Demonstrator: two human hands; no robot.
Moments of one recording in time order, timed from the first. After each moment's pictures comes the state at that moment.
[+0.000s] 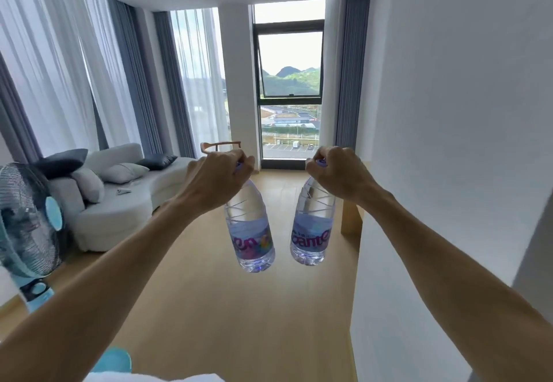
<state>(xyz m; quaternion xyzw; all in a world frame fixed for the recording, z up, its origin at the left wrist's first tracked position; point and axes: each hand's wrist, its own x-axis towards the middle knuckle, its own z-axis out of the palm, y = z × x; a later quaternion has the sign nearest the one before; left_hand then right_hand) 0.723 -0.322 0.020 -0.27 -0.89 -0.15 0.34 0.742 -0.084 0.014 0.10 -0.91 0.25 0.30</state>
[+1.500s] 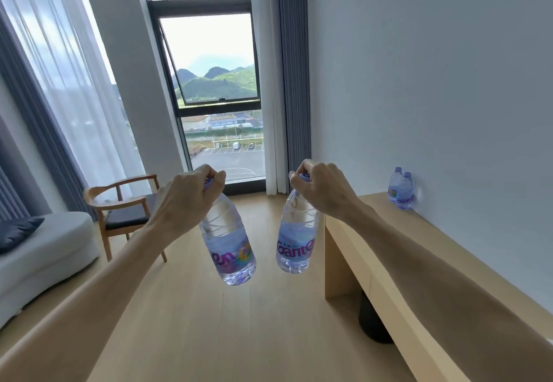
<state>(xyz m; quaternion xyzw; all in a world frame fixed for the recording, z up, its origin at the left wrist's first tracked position) -0.174 -0.032 -0.010 -0.34 -0.86 -0.23 0.30 -0.089 0.211 -0.022 -0.01 -0.92 0.26 0.30</state>
